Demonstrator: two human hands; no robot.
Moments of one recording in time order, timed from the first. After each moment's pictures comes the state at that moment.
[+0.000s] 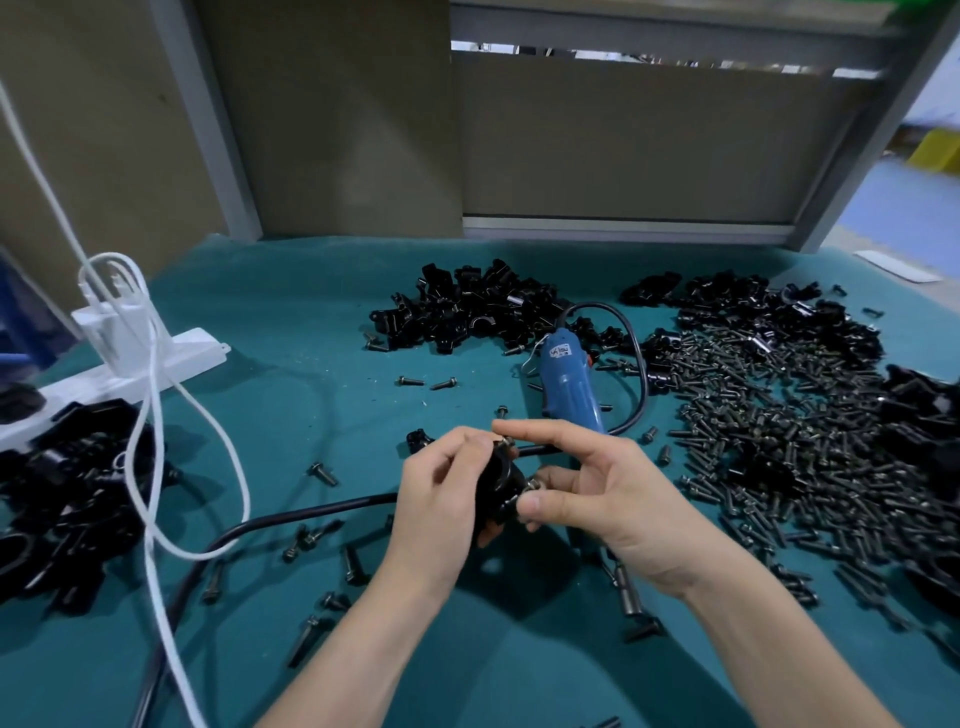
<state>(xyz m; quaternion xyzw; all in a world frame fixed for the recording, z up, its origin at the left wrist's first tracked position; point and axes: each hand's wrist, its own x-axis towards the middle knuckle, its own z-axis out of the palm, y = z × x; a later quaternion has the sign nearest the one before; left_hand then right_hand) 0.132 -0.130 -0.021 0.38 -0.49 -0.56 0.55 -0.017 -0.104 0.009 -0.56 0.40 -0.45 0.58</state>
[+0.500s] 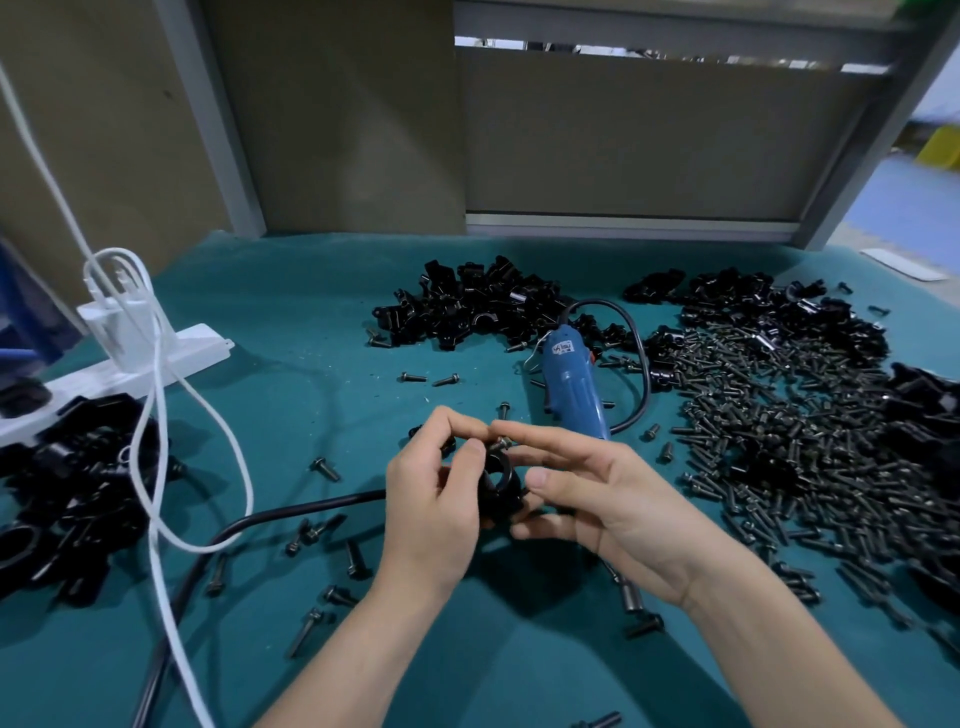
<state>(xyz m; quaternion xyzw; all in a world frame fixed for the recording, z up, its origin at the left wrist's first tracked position) 0.136 -0.127 -0.021 0.41 -0.60 -0.36 0.59 -0.012 -0.098 0.013 -0.46 0.37 -0.46 0.66</state>
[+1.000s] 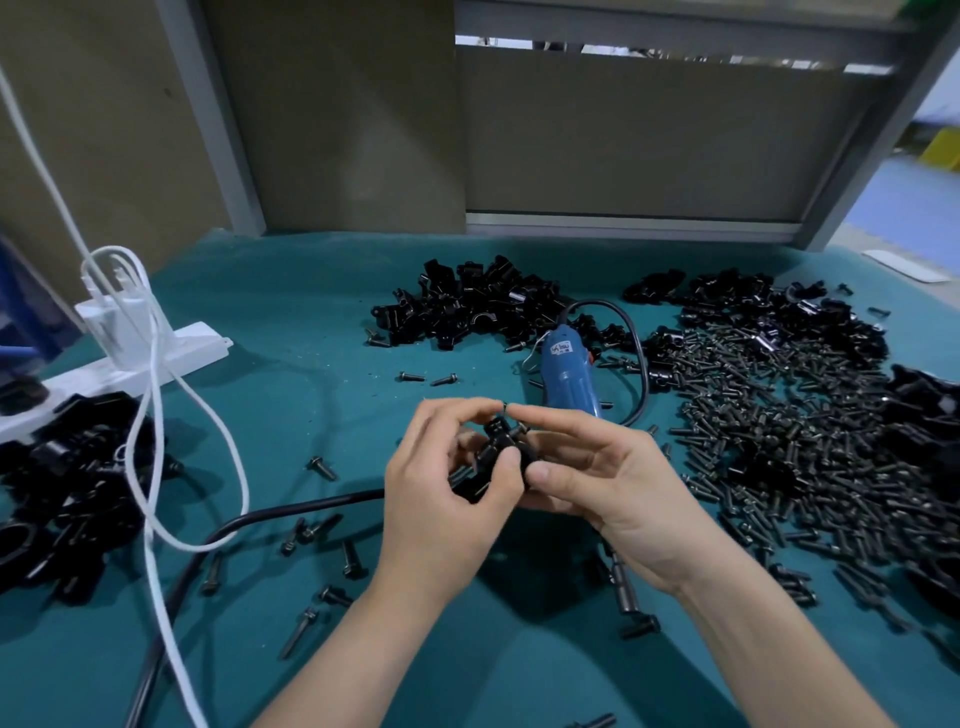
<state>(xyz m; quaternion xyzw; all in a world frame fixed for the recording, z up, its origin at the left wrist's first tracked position) 0.136 -0.122 -0.016 0.39 -0.66 -0.25 0.59 -0.015 -0.101 0.012 -0.52 0.35 -0.51 0.59</state>
